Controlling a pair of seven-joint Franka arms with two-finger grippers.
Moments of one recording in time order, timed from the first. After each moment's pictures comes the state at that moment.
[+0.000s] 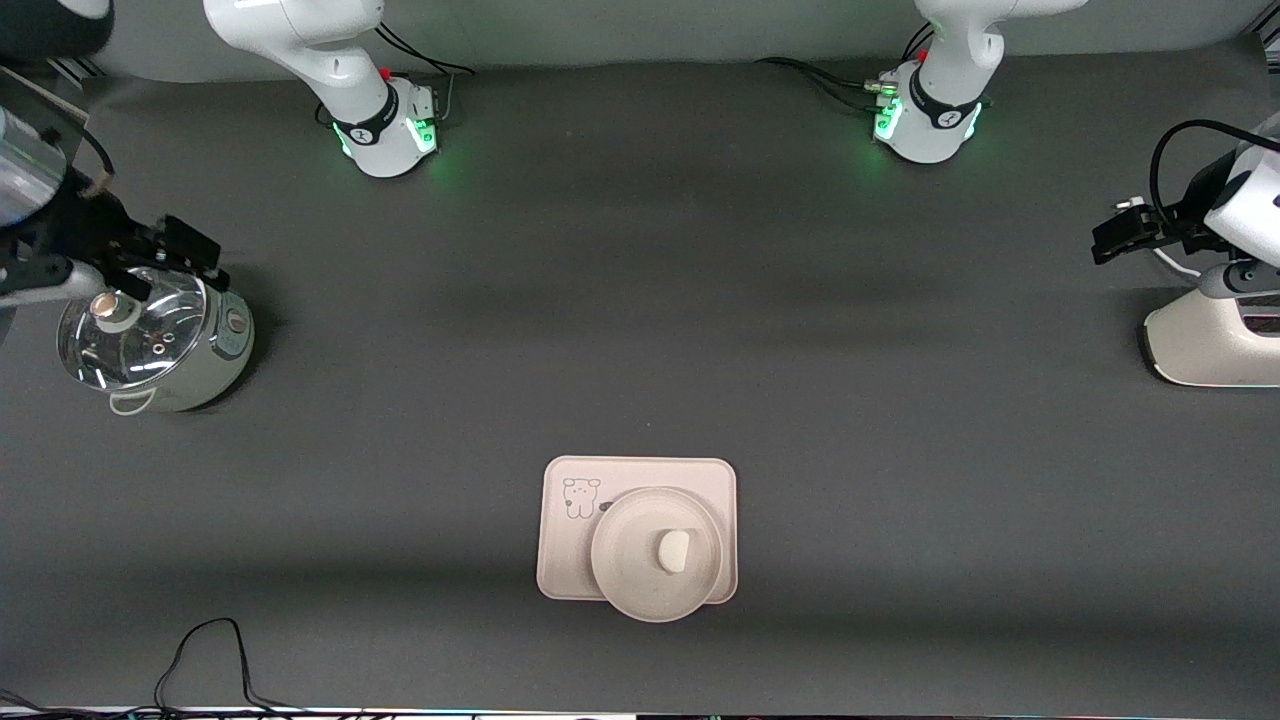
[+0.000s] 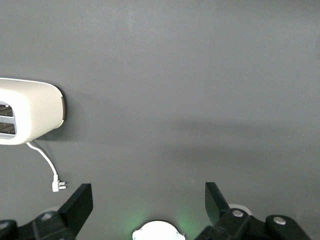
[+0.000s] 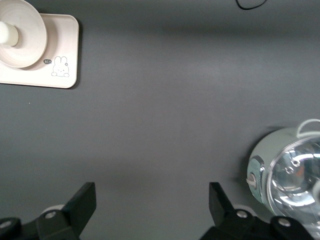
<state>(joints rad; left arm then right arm) 0.04 -0.08 -0.04 -1.73 0.03 1.51 -0.09 0.13 -0.17 -0.10 -1.80 0.05 1.70 0.00</state>
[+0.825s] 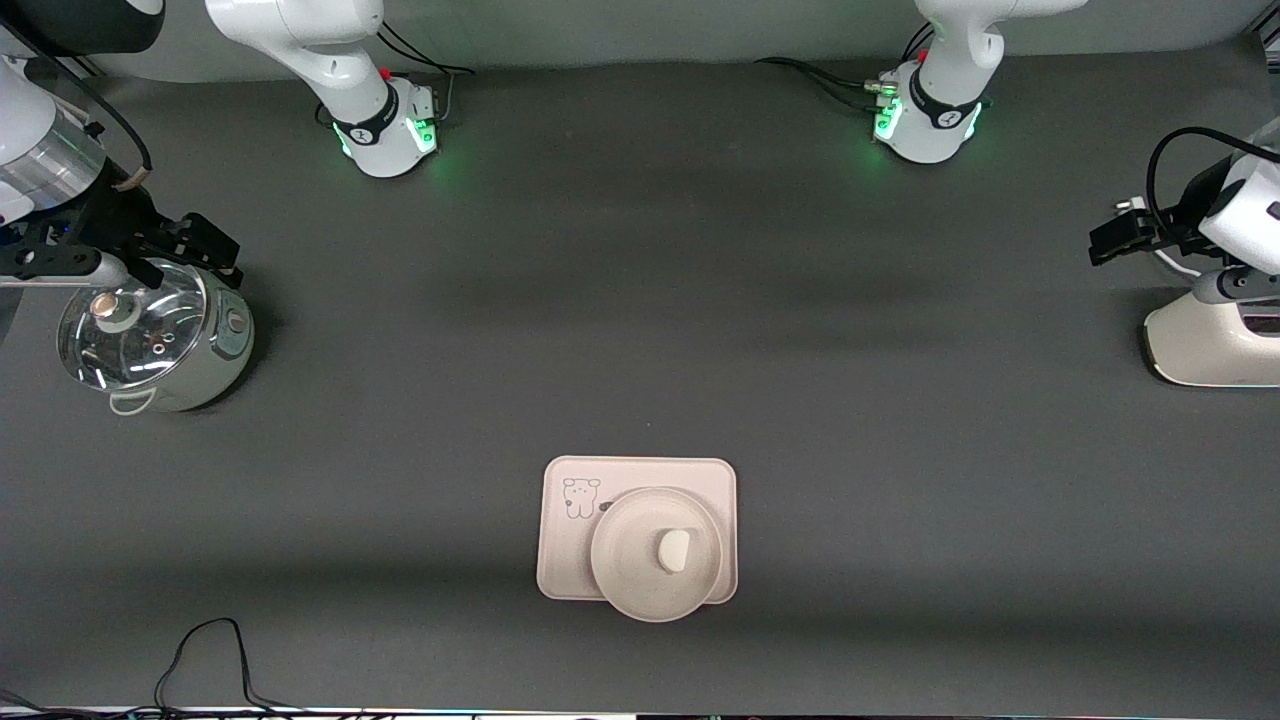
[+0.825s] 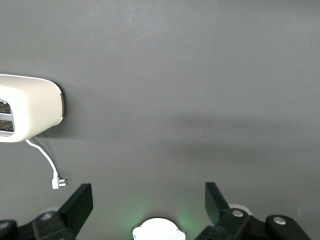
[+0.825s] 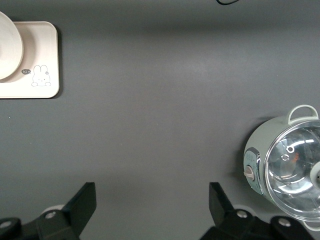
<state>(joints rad) 0.04 -0.07 -0.04 -1.73 0.04 1.51 -0.09 -0.01 -0.20 0.07 -1.90 0.01 1.78 0.12</state>
